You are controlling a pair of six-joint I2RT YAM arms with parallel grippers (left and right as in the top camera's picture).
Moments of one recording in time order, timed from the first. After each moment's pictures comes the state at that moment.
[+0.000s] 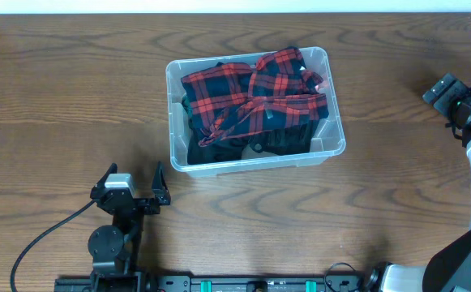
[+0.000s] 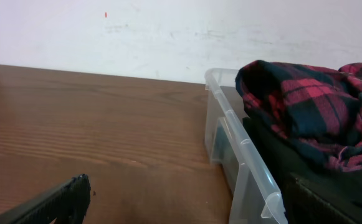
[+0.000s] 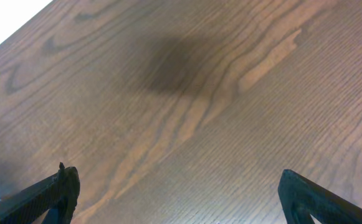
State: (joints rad) left arm 0.02 0.01 0.02 -0.11 0.06 -0.11; right arm -0.38 1.54 1.23 -0.58 0.07 0.38
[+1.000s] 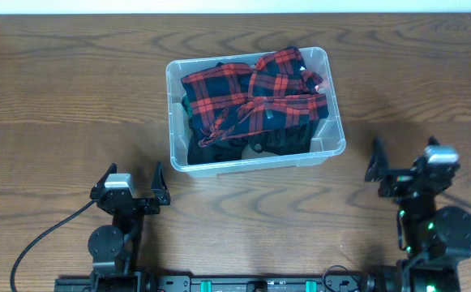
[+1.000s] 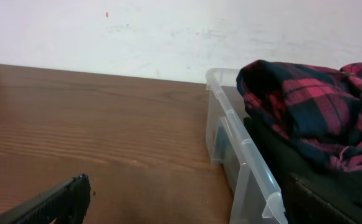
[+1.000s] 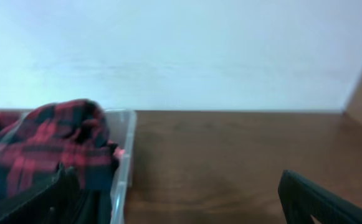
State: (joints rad) left arm 0.02 0.01 0.02 -0.11 0.06 -0.11; right arm -0.07 0.34 0.39 -0.12 -0.10 0.01
